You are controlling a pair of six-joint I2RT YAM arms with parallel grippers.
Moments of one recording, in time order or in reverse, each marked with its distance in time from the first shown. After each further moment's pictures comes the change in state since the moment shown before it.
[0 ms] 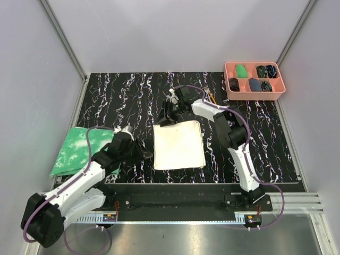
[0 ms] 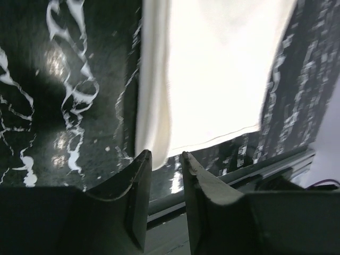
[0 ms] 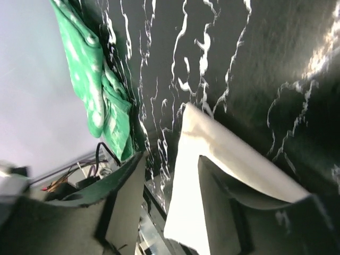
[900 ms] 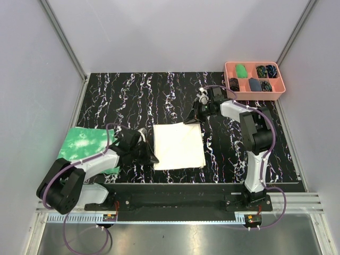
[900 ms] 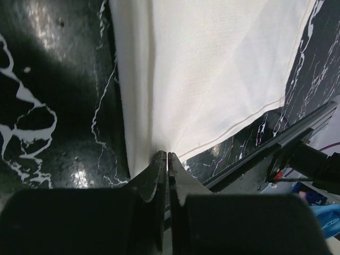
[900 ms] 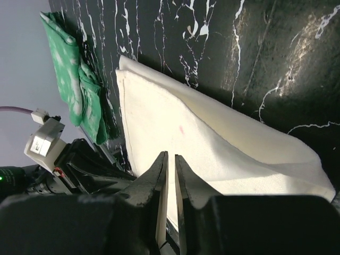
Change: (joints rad) left arm 0.010 0.378 0.028 0.232 0.232 0.118; right arm -0.248 -0.310 -0.419 0.015 -0.004 -0.190
